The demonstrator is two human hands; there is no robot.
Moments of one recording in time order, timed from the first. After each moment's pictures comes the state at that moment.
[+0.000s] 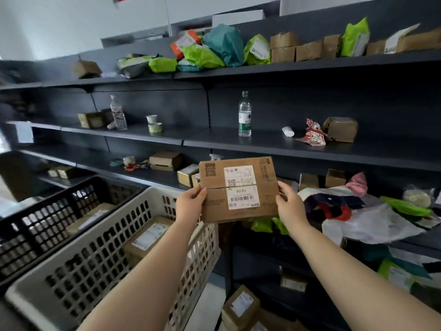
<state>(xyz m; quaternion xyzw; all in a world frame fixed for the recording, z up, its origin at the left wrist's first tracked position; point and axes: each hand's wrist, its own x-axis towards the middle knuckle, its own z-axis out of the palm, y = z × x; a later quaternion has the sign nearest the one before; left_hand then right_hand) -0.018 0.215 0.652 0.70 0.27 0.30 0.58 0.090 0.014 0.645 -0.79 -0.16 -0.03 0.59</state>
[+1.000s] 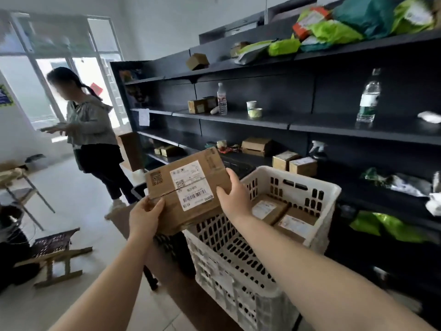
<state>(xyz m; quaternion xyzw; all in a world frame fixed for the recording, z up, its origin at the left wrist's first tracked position) -0.392 0.436 0.645 0.63 0.47 0.45 0.42 -0.219 0.328 0.656 -0.72 -0.40 0.09 0.56</state>
